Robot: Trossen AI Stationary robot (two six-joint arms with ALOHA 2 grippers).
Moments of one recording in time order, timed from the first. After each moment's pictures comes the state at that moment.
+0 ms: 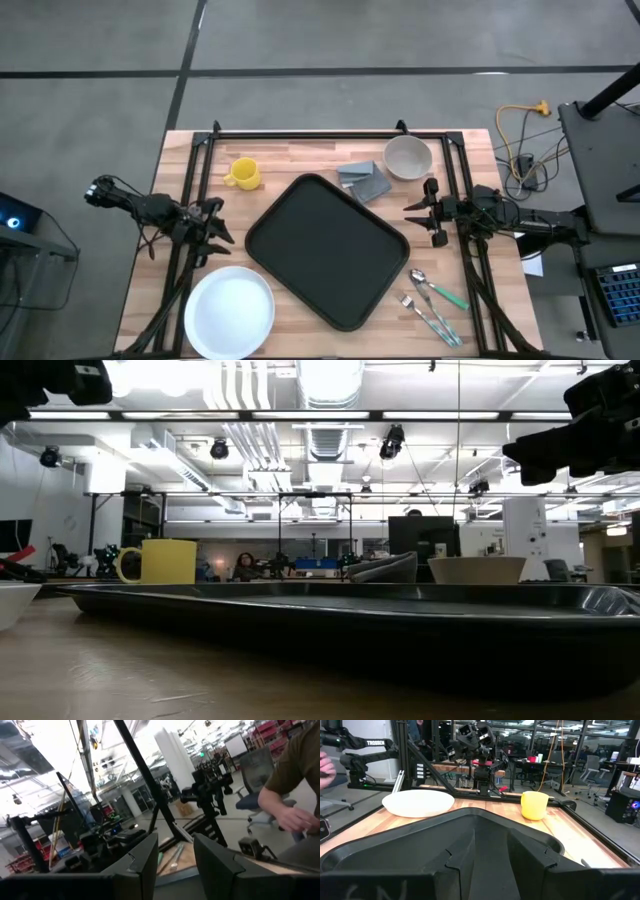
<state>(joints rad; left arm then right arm) -0.36 0.11 0.08 0.19 0.13 0.46 -0.14 0.05 0.01 0.04 -0.21 -0.05</state>
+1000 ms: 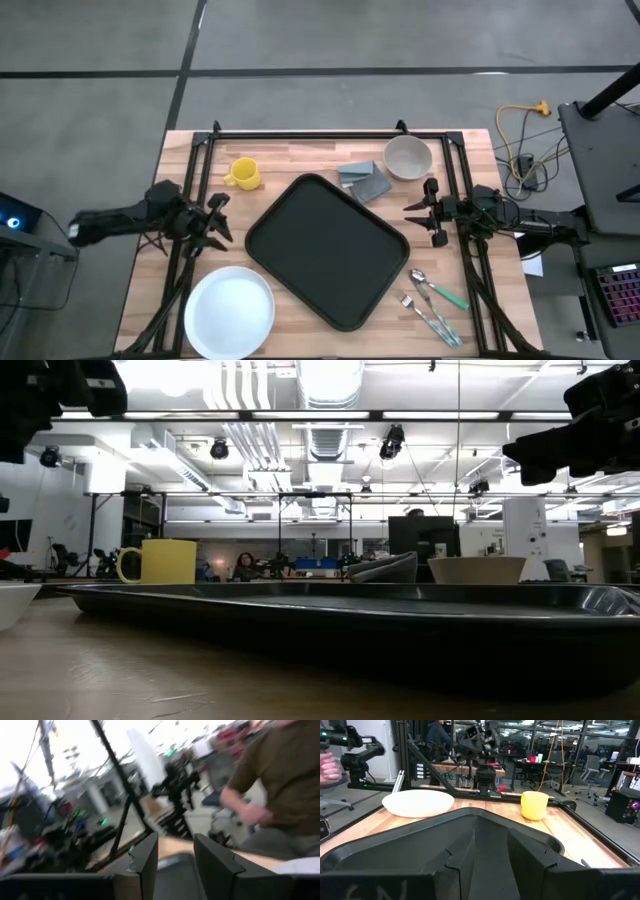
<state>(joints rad) 0.21 0.14 0.12 0.15 0.87 0.31 -0.14 0.05 0.01 0.04 -0.21 -0.05</state>
